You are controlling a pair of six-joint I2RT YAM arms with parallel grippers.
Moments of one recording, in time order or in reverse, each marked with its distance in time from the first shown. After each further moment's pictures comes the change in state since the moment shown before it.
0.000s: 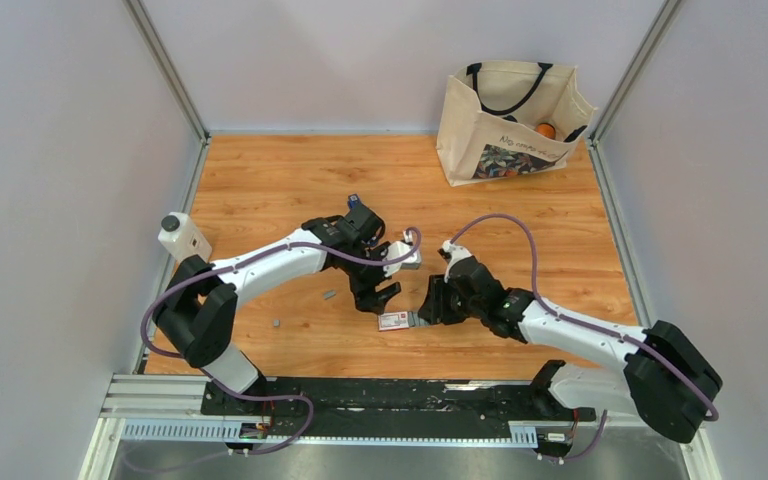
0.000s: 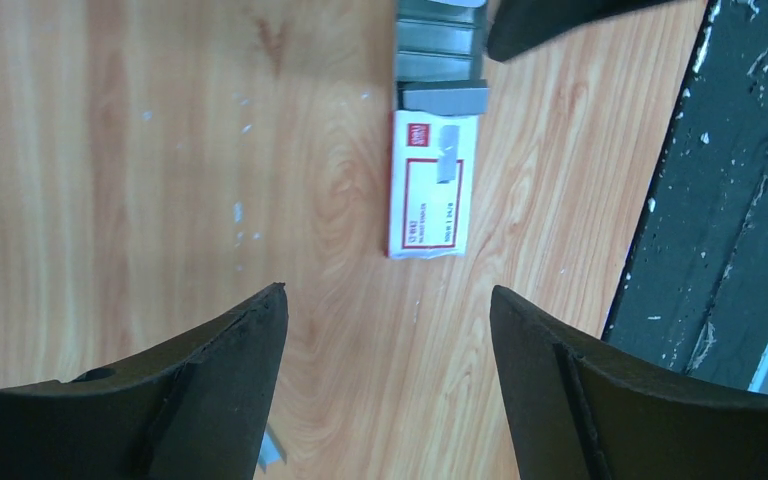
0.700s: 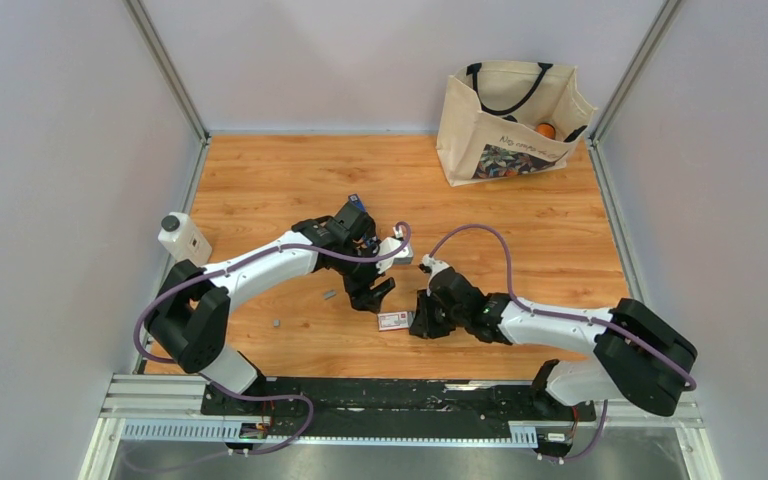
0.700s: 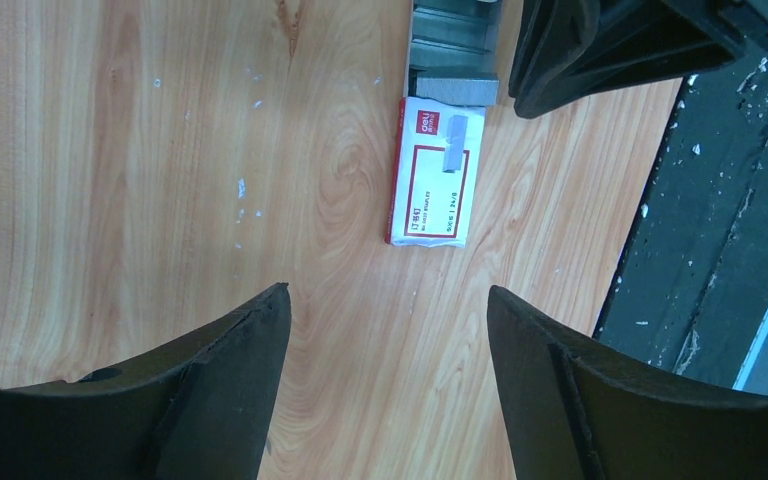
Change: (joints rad) left arm 0.067 -0.058 -0.051 0.032 0.035 -0.062; right arm 0.130 0.159 0.006 0.073 -0.043 0.076
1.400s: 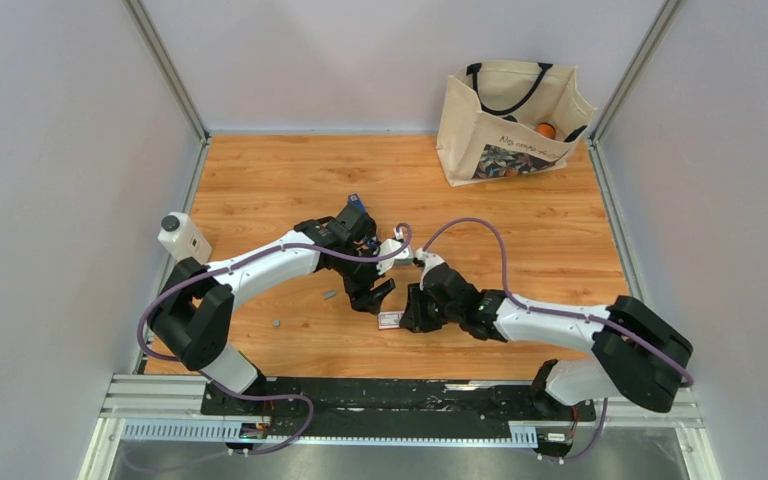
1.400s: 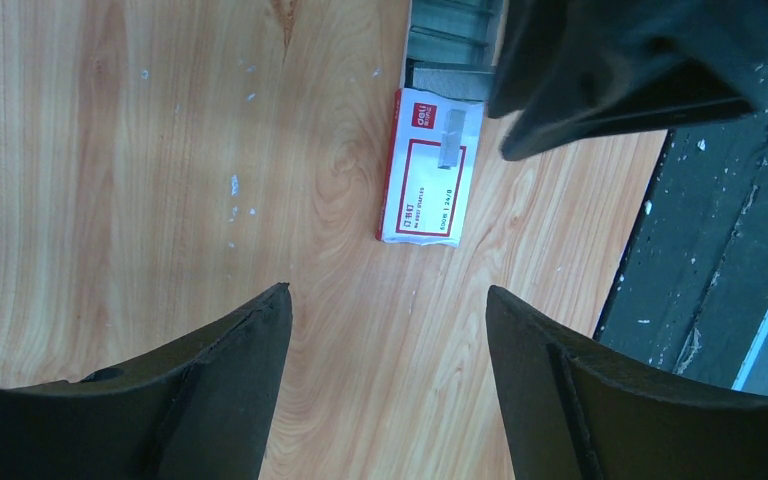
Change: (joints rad) left arm 0.000 0.019 -0.003 0.003 0.000 0.002; right arm 0.025 0.066 0.053 0.063 0.046 -0.002
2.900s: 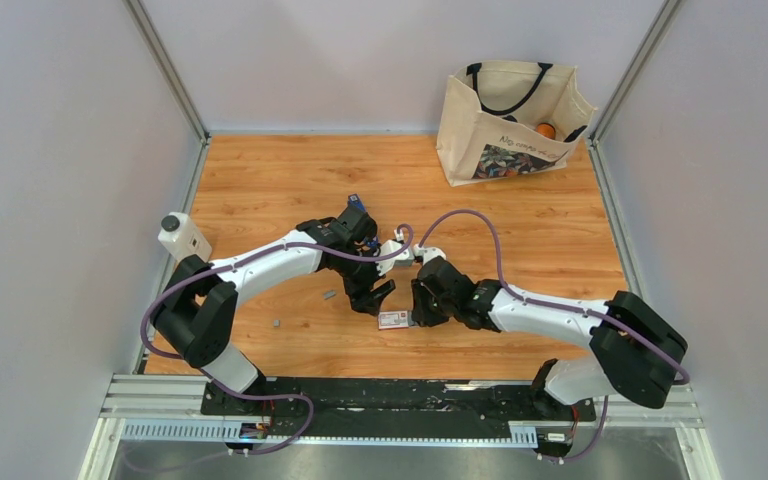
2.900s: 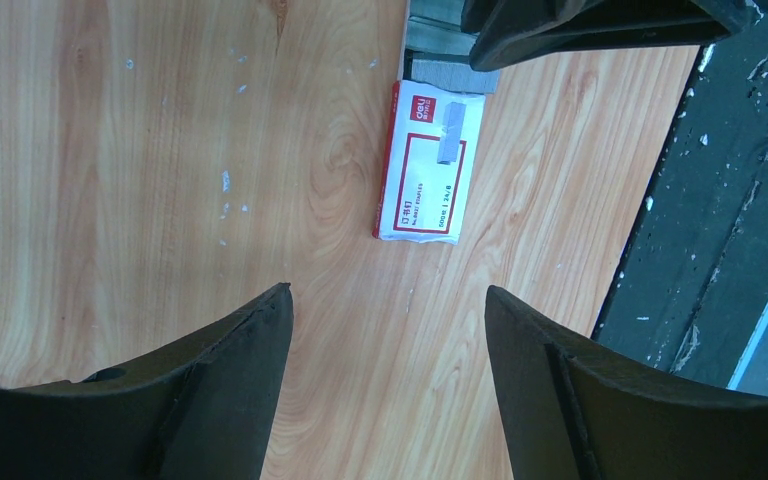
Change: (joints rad) left arm 0.000 0.019 0.002 -0.010 0.001 0.000; right arm -0.017 0.003 0.099 -0.226 0.113 -0.129
